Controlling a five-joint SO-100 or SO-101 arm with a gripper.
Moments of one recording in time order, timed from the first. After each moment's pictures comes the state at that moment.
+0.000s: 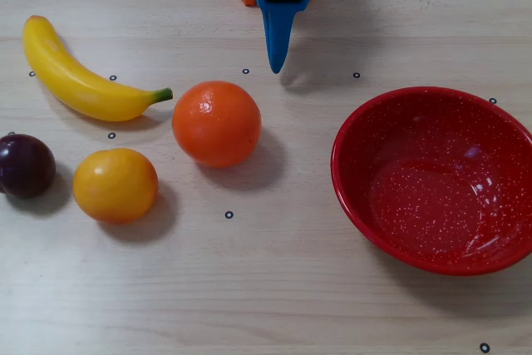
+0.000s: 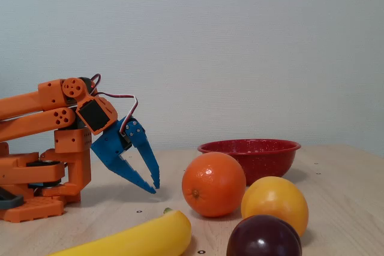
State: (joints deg) arm -1.3 189.6 177.3 66.7 -1.7
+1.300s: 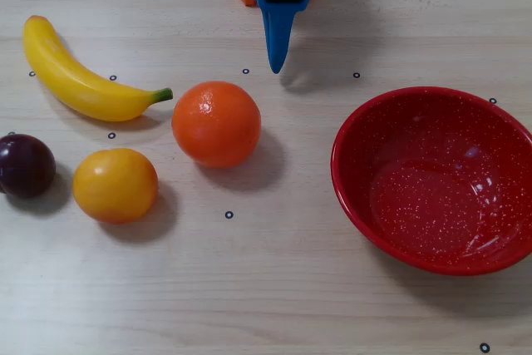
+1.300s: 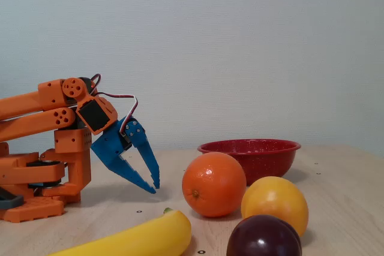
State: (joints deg) arm -1.3 189.6 177.3 66.7 -1.7
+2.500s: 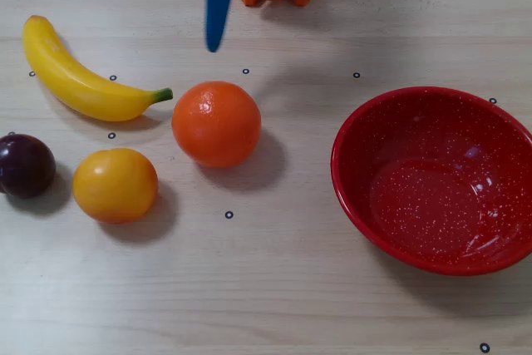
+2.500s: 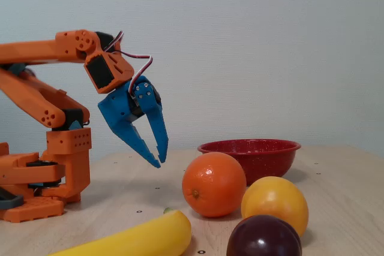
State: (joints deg) arm 19.1 144.9 139.2 62.2 -10.5
